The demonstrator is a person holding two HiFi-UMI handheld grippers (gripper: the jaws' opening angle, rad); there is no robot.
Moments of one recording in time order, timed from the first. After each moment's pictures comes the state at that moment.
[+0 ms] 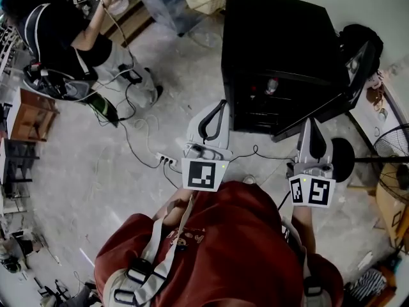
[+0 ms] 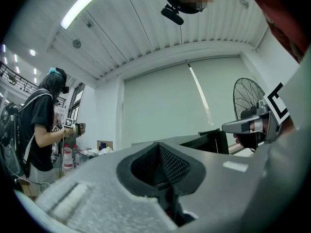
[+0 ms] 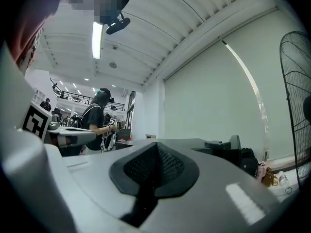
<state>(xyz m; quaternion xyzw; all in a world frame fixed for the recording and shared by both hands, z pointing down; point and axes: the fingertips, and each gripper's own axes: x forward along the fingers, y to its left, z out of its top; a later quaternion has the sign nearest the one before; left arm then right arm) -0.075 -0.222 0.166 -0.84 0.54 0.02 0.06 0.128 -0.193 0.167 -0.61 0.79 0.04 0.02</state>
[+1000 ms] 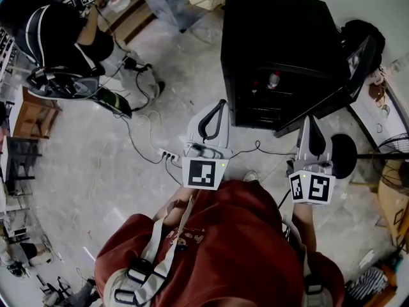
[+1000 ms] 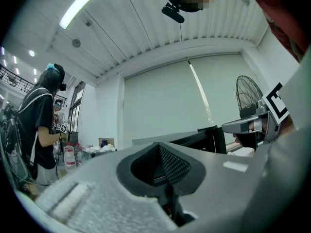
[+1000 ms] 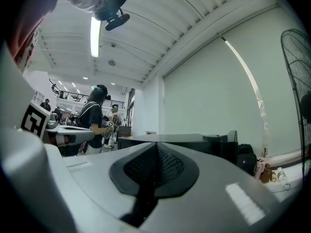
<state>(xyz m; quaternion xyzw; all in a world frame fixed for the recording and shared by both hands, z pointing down) -0.073 -0.213 0.175 -0.83 0.55 0.01 0.06 0.133 -0.188 0.180 -0.61 0.79 0.02 0.02</state>
